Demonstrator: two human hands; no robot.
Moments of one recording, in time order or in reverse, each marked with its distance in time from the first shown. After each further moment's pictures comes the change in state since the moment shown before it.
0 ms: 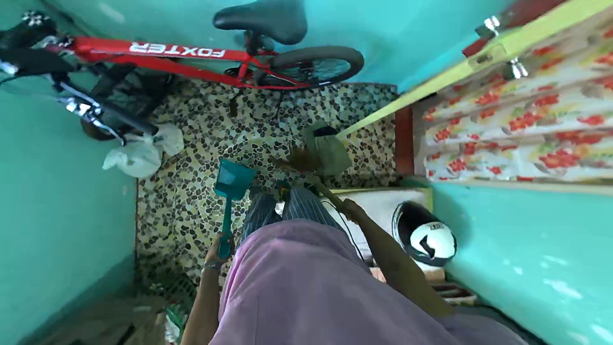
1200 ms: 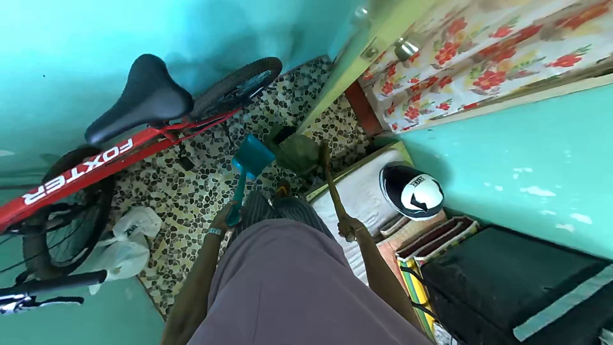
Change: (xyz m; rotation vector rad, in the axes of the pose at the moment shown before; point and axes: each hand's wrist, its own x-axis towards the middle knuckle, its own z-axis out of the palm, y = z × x) left_hand 0.068 0.127 0.360 0.999 -0.240 -0.109; right_hand -0.029 0.054 0.000 1.610 -0.135 0.280
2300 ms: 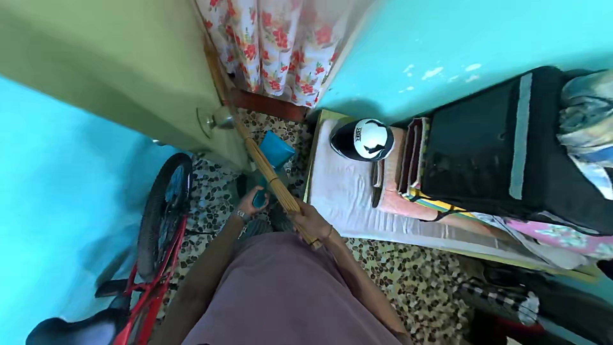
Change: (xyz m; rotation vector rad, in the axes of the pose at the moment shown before) left_hand 0.080 0.173 0.385 0.621 -0.368 -0.185; right_hand -0.157 -0.148 0.056 0.149 -0.125 -0.646
